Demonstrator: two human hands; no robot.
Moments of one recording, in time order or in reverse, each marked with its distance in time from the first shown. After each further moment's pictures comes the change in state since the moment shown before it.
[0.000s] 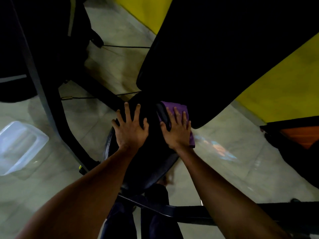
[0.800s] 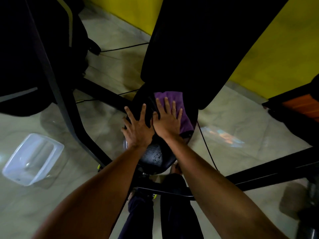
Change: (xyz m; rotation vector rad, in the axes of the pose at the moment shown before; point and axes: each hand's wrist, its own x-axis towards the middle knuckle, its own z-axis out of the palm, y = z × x) left_hand -0.051 -0.040 -0.018 -0.094 -0.137 0.017; right_hand -0.052 -0.096 0.014 0.116 0.058 0.073
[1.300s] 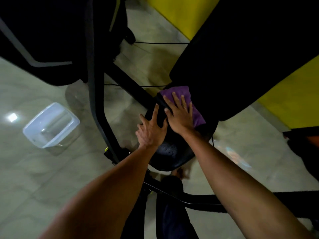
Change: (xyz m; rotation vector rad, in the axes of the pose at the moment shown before) left_hand -0.023 -0.015 -0.005 -0.225 -0.030 -0.212; right_hand 0.021 -0.016 -0.008 -0.124 -0.159 -0.325
